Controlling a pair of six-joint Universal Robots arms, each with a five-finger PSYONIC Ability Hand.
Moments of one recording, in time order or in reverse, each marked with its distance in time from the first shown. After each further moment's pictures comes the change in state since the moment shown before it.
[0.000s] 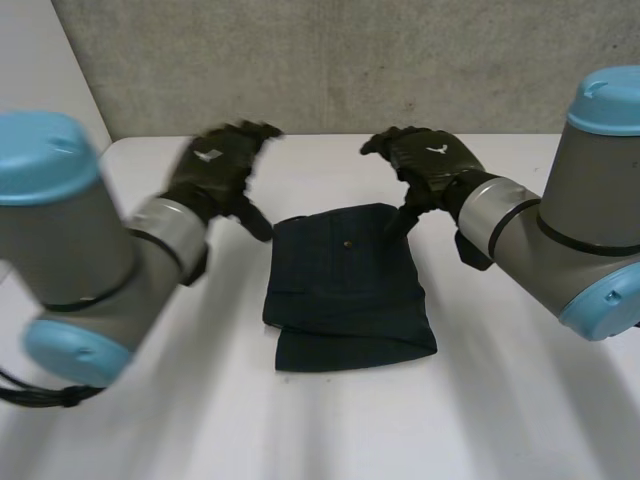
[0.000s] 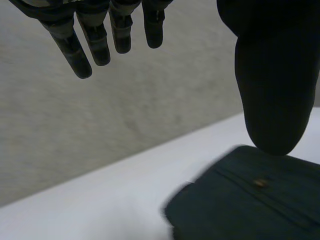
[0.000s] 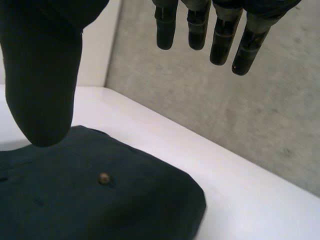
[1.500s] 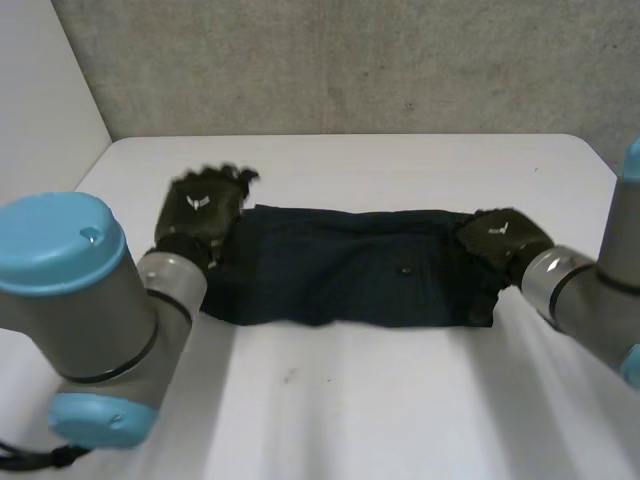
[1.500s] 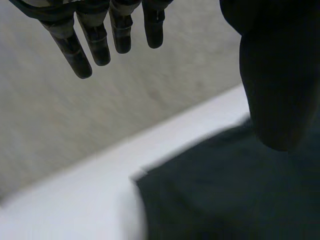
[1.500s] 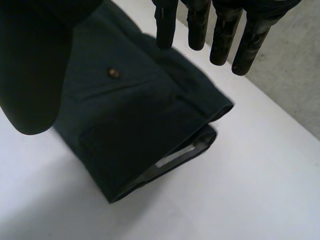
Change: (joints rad) left arm -0.025 0.063 -0.226 0.099 -0.154 0.086; right arm -0.142 -0.091 0.326 0.052 0.089 -0.411; left_hand 0.000 0.000 0.000 0.000 0.000; right_hand 0.000 0.002 0.003 0.001 0.000
